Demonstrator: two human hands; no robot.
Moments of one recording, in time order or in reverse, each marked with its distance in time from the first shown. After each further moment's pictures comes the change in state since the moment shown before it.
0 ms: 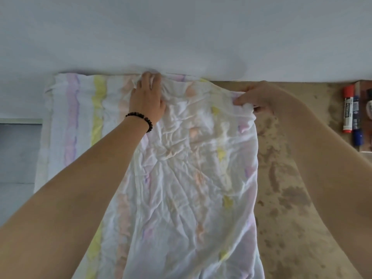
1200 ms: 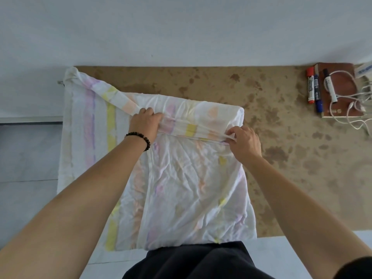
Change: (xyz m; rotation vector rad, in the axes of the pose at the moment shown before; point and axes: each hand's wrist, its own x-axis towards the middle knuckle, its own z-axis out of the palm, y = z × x) left_hand -0.148 -0.016 -0.019 0.026 -0.162 0.142; right_hand -0.149 0.149 0.112 -0.514 0.456 -0.322
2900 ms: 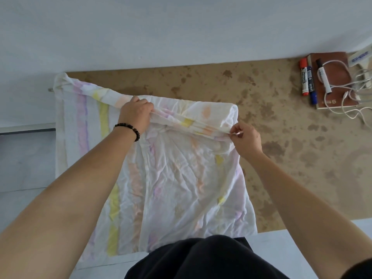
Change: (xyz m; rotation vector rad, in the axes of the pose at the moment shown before) left_hand 0.031 -0.012 -0.023 -0.005 0.099 0.136; right_hand 0.000 0.013 -0.008 0.383 0.033 0.190
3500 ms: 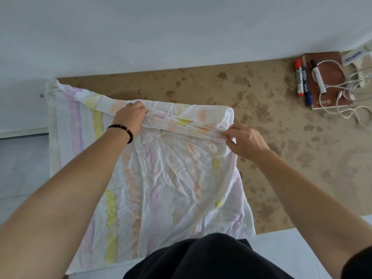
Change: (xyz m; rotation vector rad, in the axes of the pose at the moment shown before) left_hand 0.017 -0.010 0.005 0.018 -0.198 -0.050; right_hand 0.005 -0.001 -0.025 -0.374 -0.081 -0.524
